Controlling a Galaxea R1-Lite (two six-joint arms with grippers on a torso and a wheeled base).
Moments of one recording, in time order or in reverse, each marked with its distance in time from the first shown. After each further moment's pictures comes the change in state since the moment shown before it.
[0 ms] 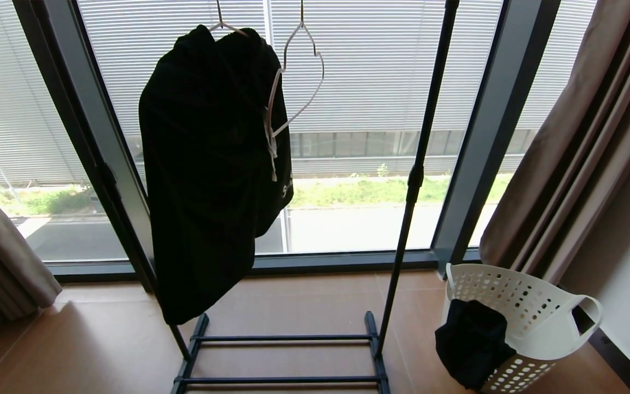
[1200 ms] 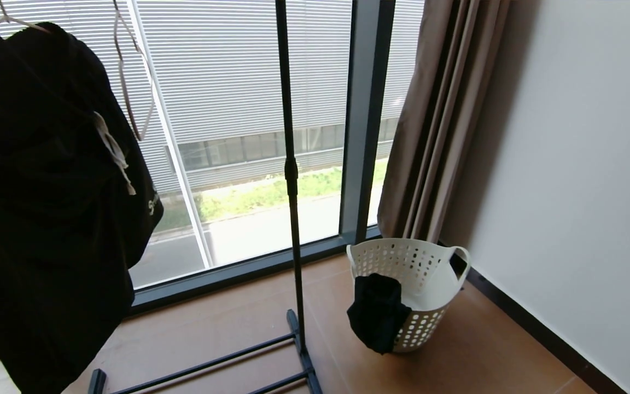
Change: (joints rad) left arm 0.000 0.001 0.000 -0.002 -0.001 -0.001; right arm 0.000 0.000 0.000 0.000 0.000 0.000
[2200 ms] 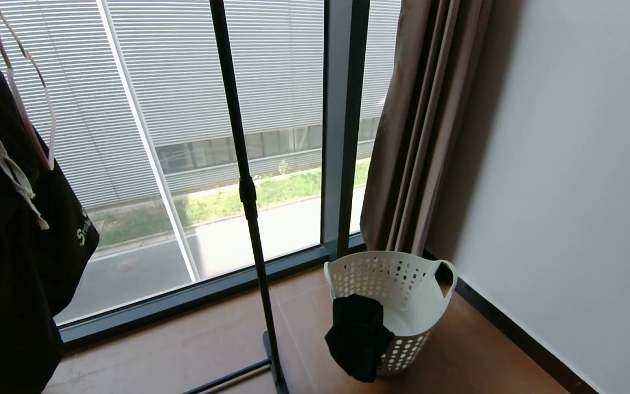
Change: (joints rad) left arm 0.000 0.000 0.000 -0.001 0.010 -0.009; right arm 0.000 0.000 0.000 0.001 -0.002 0.001
